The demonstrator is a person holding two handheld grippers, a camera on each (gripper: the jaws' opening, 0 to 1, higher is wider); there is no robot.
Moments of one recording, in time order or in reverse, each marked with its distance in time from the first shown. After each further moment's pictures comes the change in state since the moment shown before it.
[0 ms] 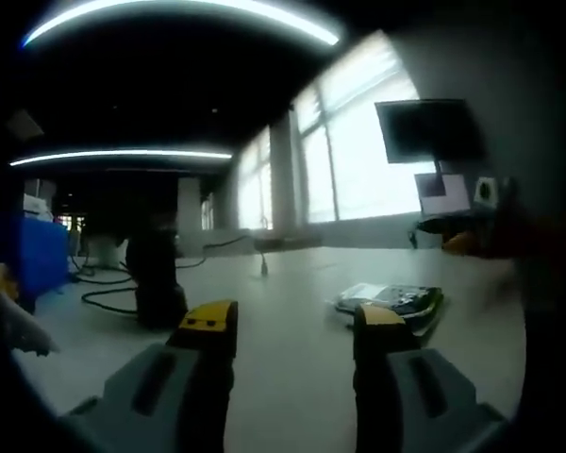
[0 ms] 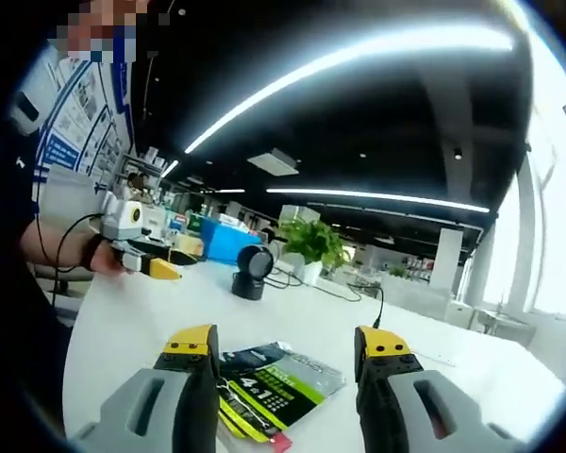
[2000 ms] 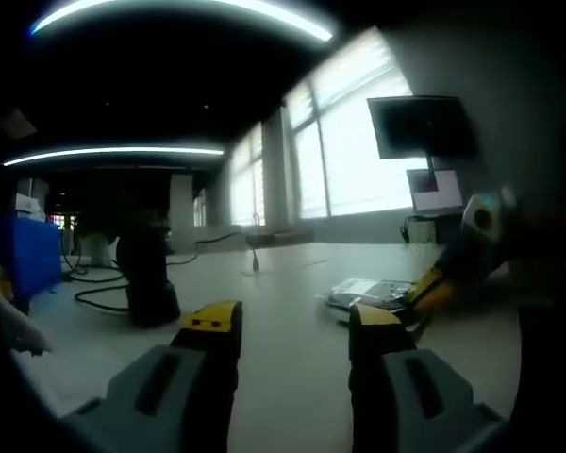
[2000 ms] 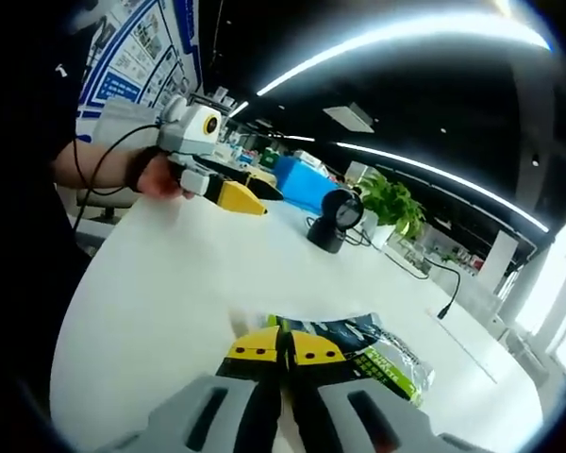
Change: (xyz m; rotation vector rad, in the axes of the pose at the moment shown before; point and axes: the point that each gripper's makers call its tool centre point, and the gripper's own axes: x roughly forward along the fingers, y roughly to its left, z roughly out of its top) left arm 0.002 -0.006 -0.005 0.006 0.021 -0.035; right arm 0.037 0.085 -0.058 -0.202 0.226 0.272
